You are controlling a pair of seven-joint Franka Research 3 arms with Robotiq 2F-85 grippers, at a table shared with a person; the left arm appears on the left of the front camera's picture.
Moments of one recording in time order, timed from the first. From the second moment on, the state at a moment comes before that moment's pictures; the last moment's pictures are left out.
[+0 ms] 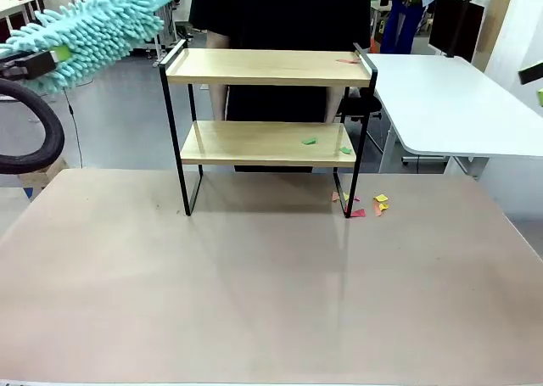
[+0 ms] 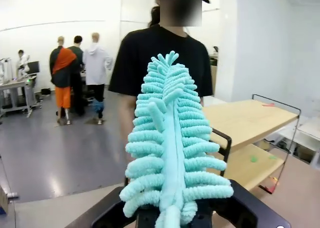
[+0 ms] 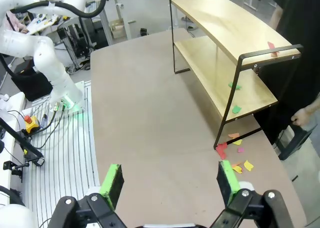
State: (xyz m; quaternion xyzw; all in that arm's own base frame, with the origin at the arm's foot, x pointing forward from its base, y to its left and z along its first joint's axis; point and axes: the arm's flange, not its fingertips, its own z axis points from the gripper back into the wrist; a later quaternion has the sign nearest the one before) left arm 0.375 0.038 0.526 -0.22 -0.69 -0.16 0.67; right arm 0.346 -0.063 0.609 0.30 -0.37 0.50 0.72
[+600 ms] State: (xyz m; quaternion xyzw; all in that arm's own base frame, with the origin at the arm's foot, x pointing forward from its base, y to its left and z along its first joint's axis) left arm 0.363 0.026 0.494 -0.10 -0.65 -0.07 0.75; right arm 0.346 -0.062 0.609 0.30 -0.37 0.50 0.72
